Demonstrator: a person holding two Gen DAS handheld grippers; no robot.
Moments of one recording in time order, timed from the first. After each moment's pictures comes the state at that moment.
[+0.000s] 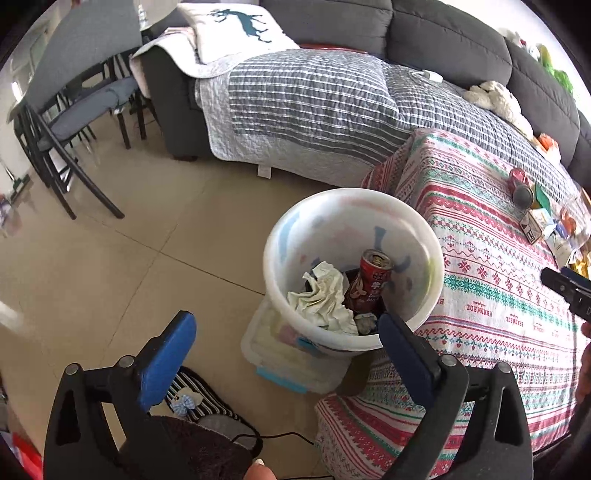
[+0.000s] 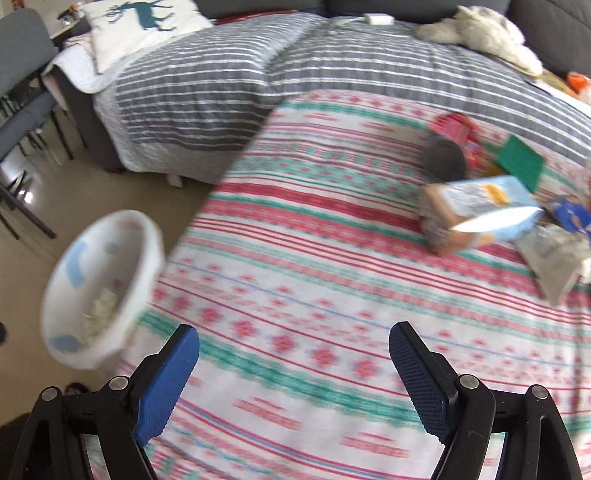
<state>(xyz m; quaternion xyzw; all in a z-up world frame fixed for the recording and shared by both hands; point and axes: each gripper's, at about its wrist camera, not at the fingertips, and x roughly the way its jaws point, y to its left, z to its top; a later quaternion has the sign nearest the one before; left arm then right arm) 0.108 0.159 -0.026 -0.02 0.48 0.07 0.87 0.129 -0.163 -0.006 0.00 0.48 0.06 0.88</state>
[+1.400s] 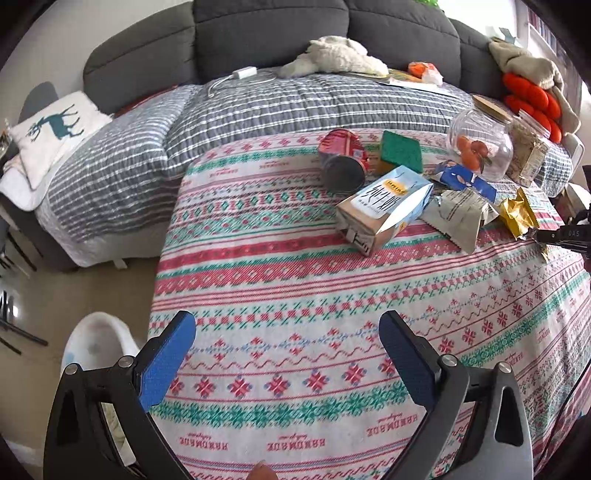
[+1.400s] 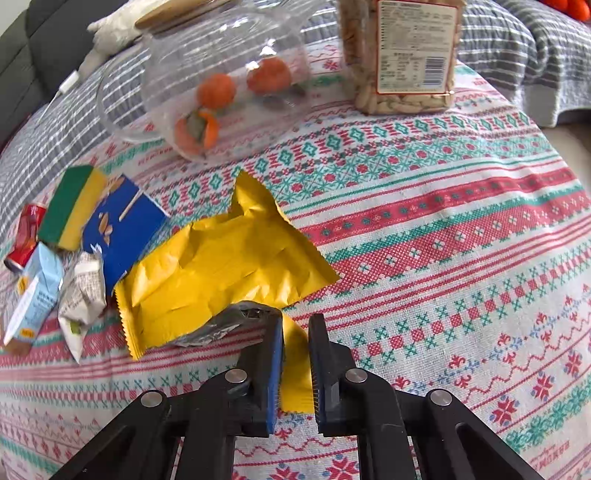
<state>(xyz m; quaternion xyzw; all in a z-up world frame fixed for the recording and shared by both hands) 0.199 -0.135 -0.026 0.12 0.44 -0.13 0.88 0.118 -0.515 -0.031 0.19 0.50 -0.14 0.83</state>
